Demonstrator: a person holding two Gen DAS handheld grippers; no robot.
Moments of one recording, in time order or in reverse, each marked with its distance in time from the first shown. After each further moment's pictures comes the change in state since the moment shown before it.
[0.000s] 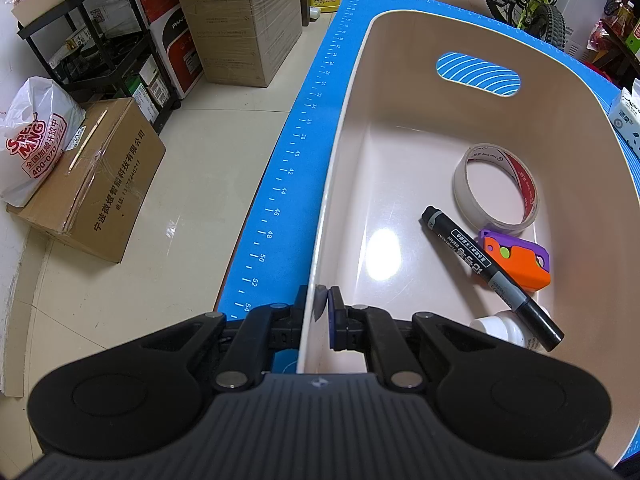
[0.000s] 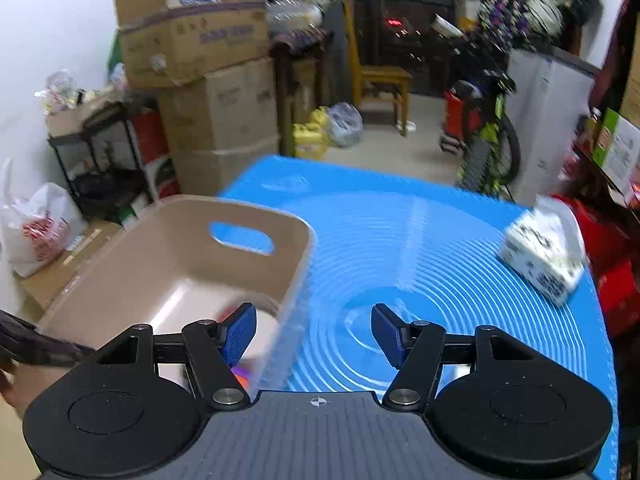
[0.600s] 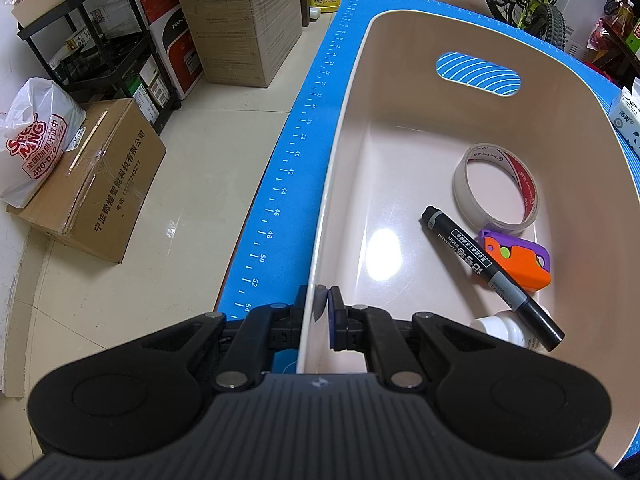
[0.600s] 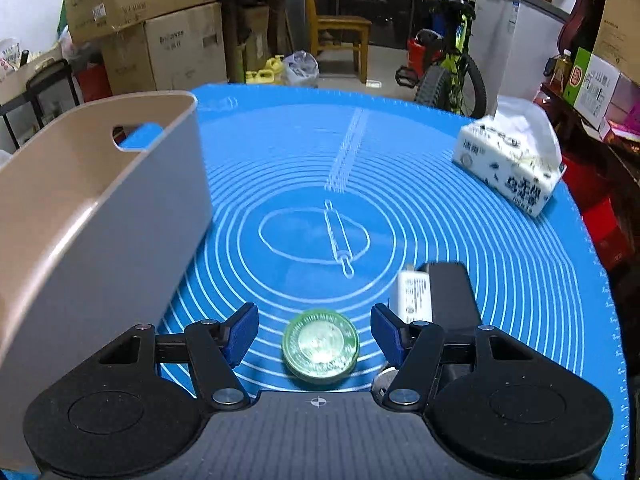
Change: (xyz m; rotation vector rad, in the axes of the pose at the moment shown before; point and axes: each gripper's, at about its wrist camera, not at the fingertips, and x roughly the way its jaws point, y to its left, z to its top) left arm 0.001 0.000 0.000 0.002 0.000 0.003; right arm 0.066 -0.054 -0.075 0.043 0.123 -0.090
